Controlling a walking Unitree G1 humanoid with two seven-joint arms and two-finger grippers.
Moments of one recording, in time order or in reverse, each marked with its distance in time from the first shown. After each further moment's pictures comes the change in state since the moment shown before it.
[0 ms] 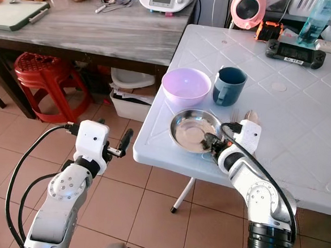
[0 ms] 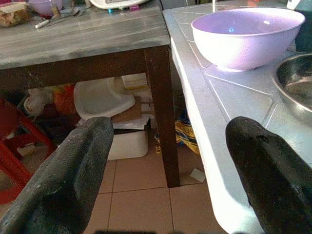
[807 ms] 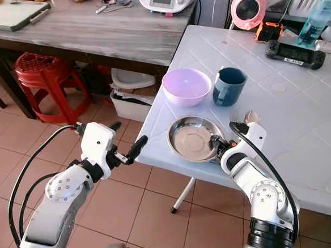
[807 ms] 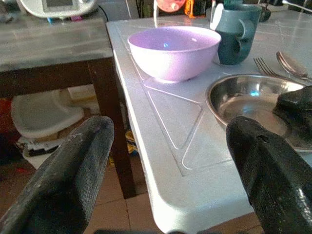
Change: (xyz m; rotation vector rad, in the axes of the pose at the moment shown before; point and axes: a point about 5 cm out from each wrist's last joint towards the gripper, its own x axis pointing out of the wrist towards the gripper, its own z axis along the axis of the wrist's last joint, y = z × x) left arm -0.005 -0.012 0.007 -0.055 -0.055 -0.234; right arm 0.001 -0.006 0.002 0.109 0.016 -0.035
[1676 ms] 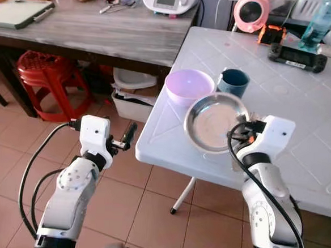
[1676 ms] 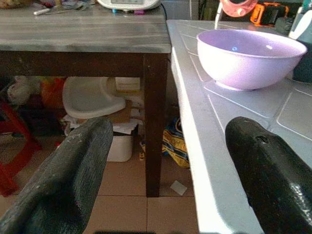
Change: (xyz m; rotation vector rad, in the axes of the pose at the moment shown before) left arm 0.021 0.014 -0.012 -0.085 0.017 0.240; right arm -0.038 0.009 0.025 -0.407 -0.512 -0.006
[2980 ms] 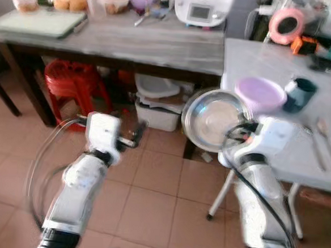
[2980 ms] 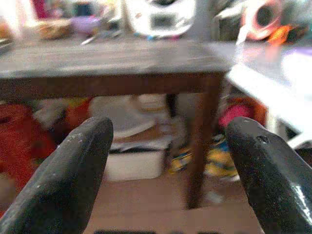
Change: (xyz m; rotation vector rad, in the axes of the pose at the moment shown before) left arm 0.008 -0.001 -0.002 0.050 -0.054 -0.005; right arm 0.006 0.014 -0.003 -0.046 -0.071 0.043
